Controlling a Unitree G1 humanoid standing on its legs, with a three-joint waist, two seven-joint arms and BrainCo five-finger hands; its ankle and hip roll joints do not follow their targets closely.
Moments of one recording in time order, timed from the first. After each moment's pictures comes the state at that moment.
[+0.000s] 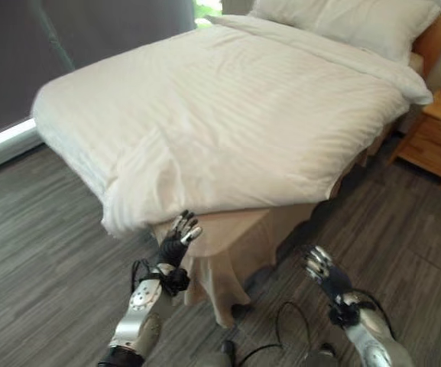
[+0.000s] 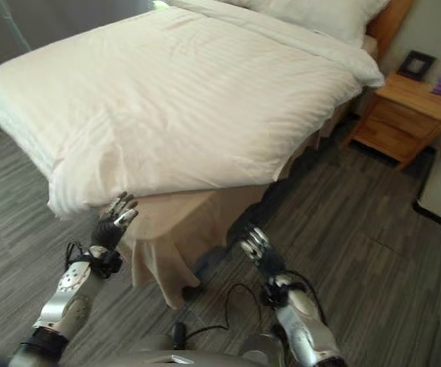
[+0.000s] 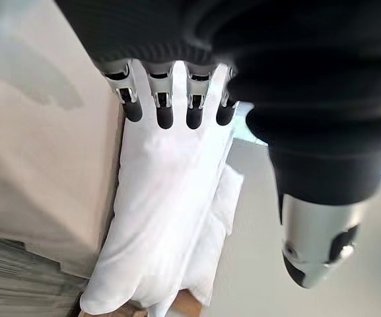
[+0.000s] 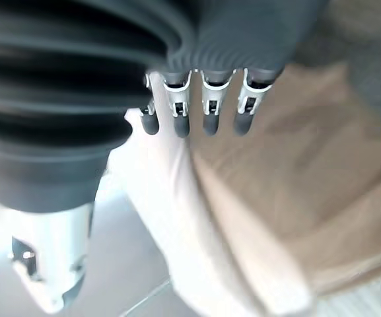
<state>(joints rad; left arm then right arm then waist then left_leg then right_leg) 0.01 0.44 -0.22 0.20 -0.72 -0.19 -0.01 0.12 -0.30 0.31 0.16 0.68 -0.09 0.15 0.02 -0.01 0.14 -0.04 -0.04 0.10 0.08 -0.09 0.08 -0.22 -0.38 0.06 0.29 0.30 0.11</state>
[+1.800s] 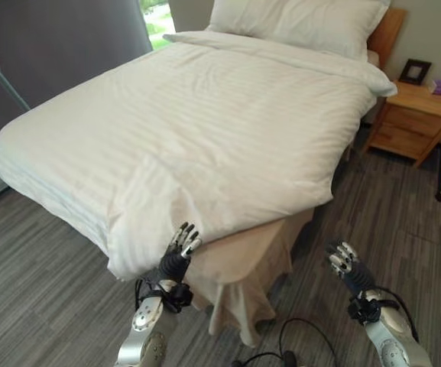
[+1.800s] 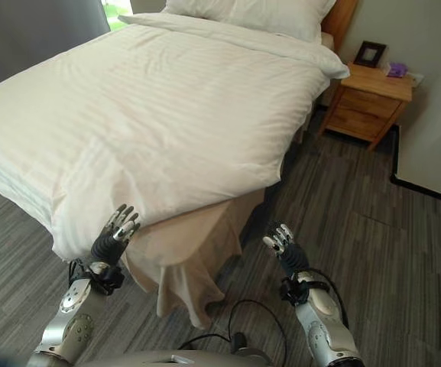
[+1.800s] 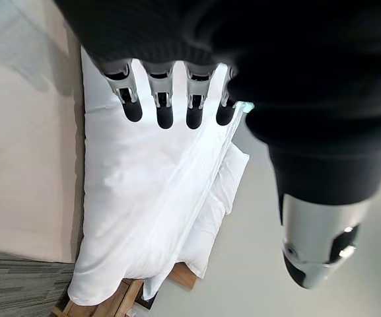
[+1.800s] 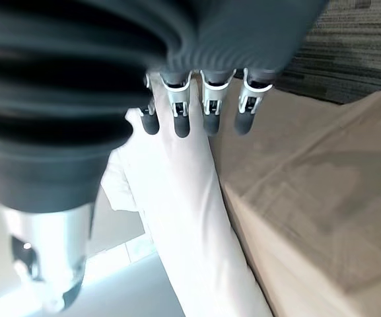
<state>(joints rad) 0.15 0.33 -0.17 0.10 -0.70 -0.16 0.00 0.17 -0.37 0.16 0.17 0.68 -0.11 0.09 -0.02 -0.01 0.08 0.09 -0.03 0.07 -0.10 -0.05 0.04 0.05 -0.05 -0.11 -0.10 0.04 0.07</state>
